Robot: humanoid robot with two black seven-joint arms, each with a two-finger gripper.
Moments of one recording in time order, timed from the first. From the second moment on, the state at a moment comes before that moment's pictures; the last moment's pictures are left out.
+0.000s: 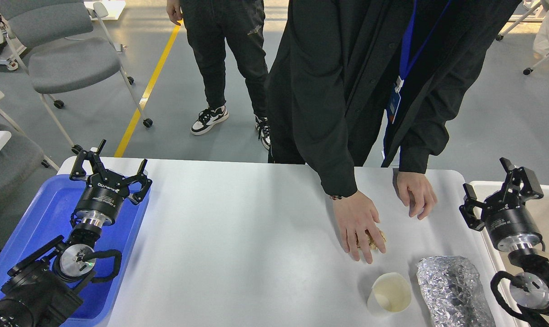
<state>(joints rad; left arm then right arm) -0.49 0.34 -0.88 -0.55 -0.08 -0.64 -0.50 0.20 -0.43 1.18 0.98 -0.40 0.07 0.46</state>
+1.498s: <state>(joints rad) -0.49 0.34 -0.88 -0.55 -0.08 -0.64 -0.50 0.09 -0.49 1.20 1.14 -0.40 0.07 0.46</state>
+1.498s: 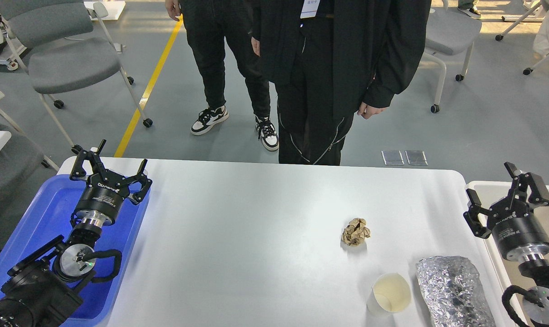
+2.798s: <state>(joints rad) -0.49 0.34 -0.88 -0.55 -0.08 -0.64 -0.50 0.14 -0.53 1.20 1.11 -0.40 0.07 0.45</state>
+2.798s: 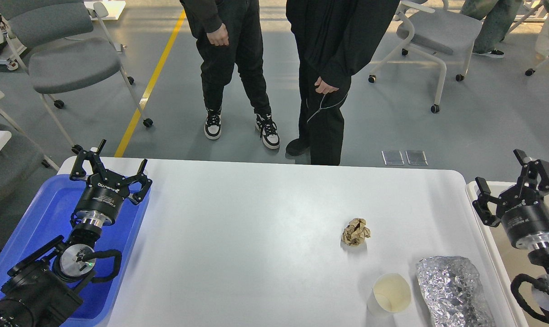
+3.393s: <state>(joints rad) -0.49 0.34 -0.88 -0.55 -0.08 -0.64 -0.50 0.18 -0.59 1.16 1.23 -0.44 0.06 0.27</state>
